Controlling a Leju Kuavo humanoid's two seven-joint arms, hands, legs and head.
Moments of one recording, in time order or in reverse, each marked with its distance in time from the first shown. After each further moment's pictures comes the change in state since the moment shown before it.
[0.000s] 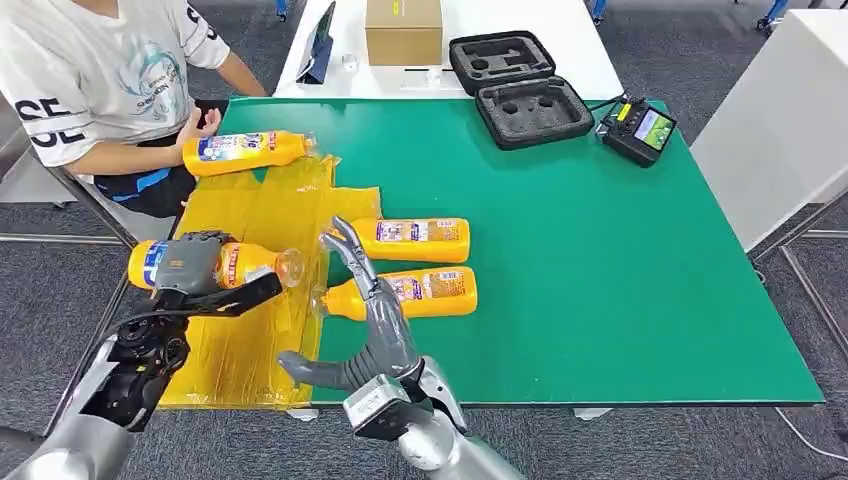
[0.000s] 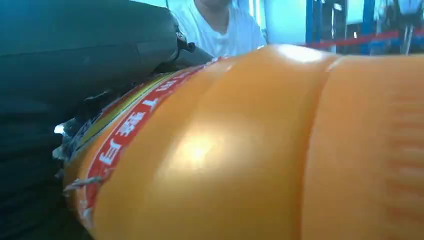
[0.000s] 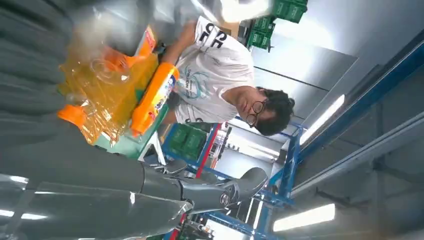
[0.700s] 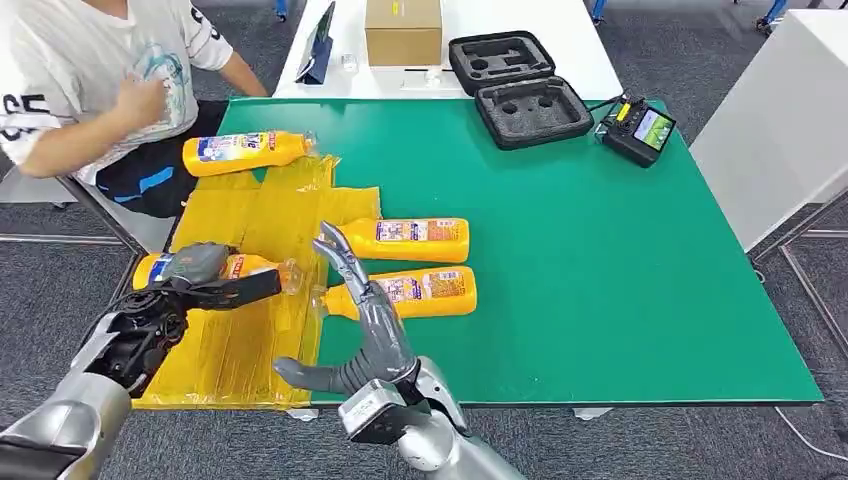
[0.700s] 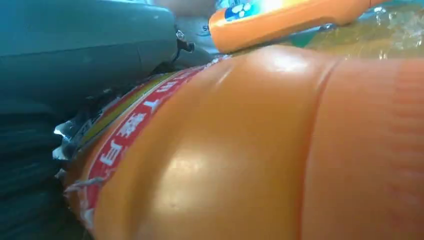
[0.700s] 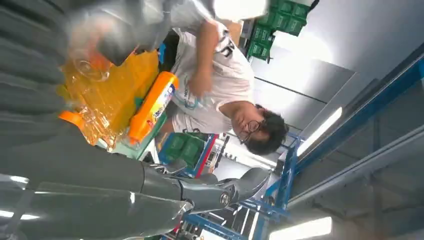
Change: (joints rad) left arm -0.173 0.002 -0.057 0.286 -0.001 -0.209 -0.014; right arm 0.000 0.001 0.000 0.006 0.023 0.052 0.000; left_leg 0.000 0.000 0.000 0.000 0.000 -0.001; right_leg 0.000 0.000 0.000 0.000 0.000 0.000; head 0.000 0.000
